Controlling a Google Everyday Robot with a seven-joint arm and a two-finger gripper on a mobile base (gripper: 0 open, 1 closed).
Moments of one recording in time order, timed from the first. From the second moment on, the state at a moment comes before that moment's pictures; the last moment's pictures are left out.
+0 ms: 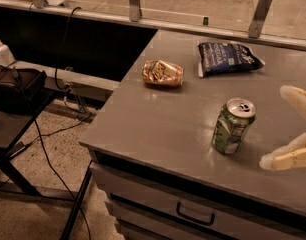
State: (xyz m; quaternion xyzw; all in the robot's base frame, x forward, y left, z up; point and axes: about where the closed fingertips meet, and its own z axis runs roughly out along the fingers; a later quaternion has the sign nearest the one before) arm 0.410 -0.225 0.922 -0.42 0.70 0.24 0.52
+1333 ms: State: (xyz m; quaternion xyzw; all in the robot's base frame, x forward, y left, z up) arm 0.436 -0.181 0.920 -0.43 0.63 0.23 0.60
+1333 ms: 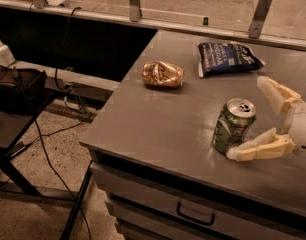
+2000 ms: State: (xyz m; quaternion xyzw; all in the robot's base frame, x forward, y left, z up) arm 0.447 -0.176 0.896 -0.44 0.62 0.24 0.60
